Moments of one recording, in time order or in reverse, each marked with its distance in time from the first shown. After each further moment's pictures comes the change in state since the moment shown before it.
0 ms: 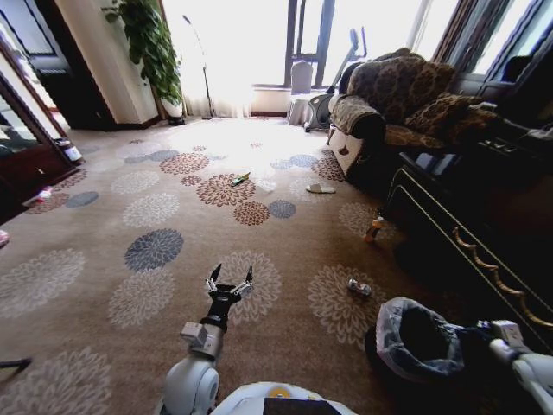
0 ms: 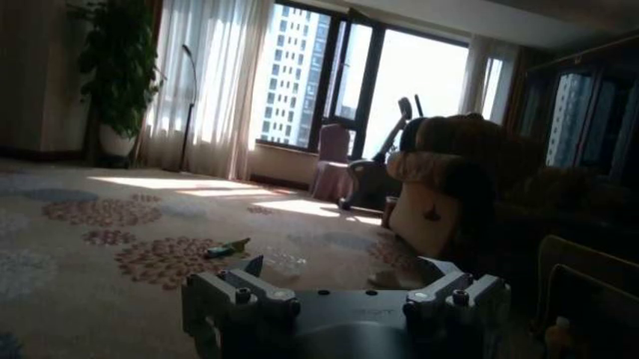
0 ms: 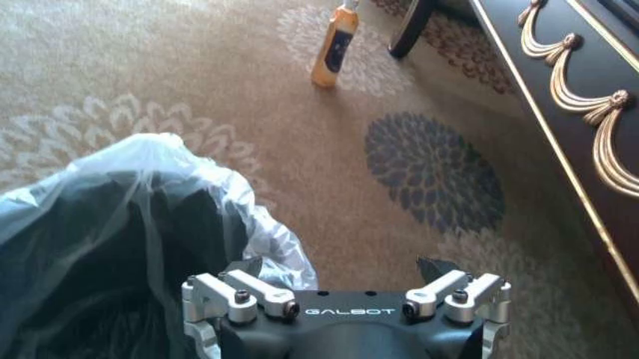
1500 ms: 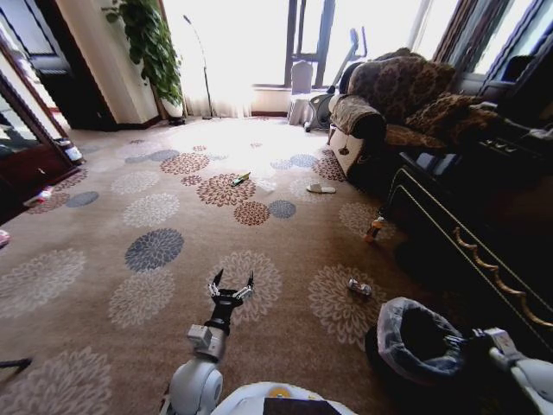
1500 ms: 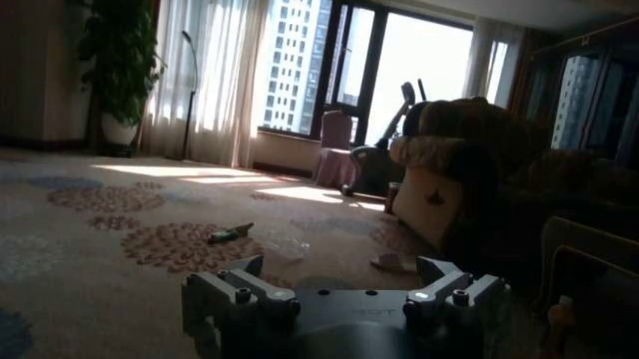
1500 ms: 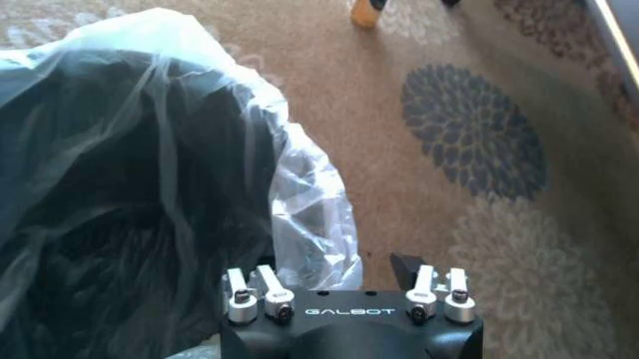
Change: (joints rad) left arm -0.004 -0.002 0.017 0.058 0.019 -0.020 -0.011; right arm 0.061 -0.032 -0.110 -0.139 -0.111 0.038 -0.092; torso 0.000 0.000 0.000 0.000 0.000
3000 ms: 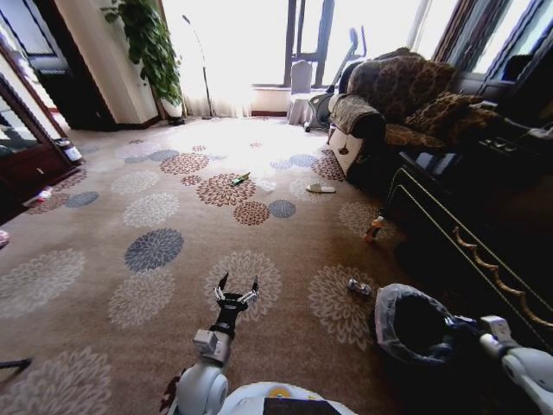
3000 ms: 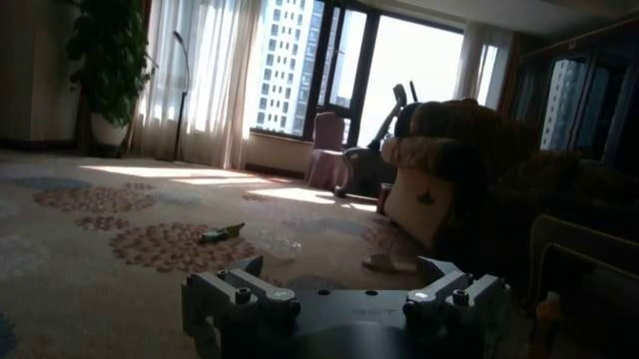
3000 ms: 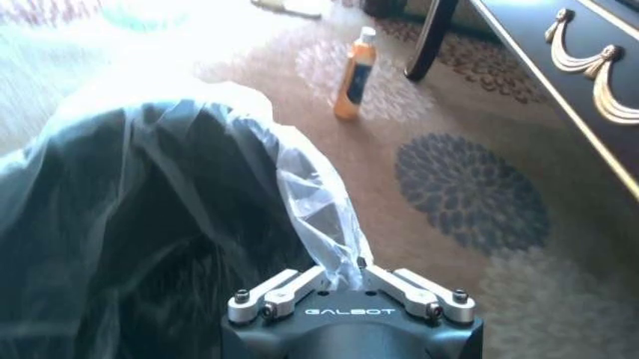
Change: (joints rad) left arm 0.000 0.008 0.027 0.034 0.011 -0.050 0.001; right arm -0.102 -0.019 0.004 0.232 0.390 0.010 0.242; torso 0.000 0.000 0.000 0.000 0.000
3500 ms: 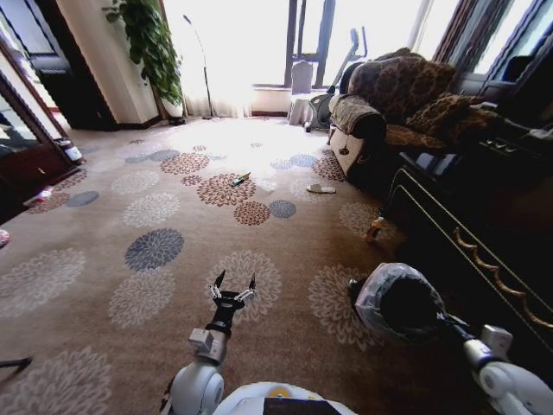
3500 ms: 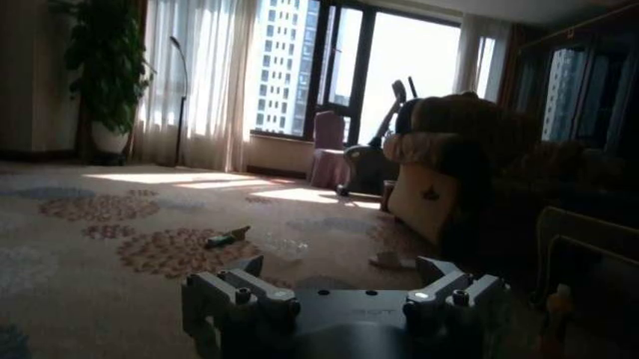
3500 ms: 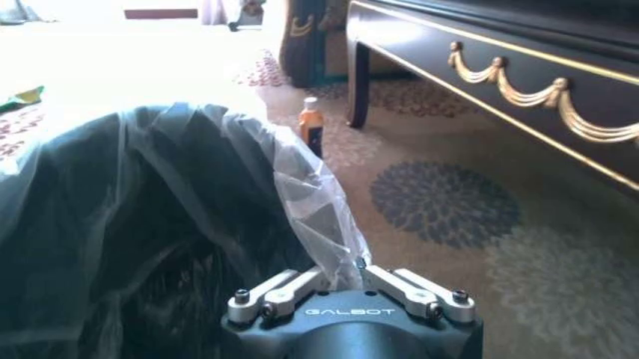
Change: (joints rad) left arm -0.010 0.036 -0.031 -0.004 -0.007 0.019 0.001; right arm -0.072 0.307 0.116 0.229 0.067 0.053 0.197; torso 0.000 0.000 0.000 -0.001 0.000
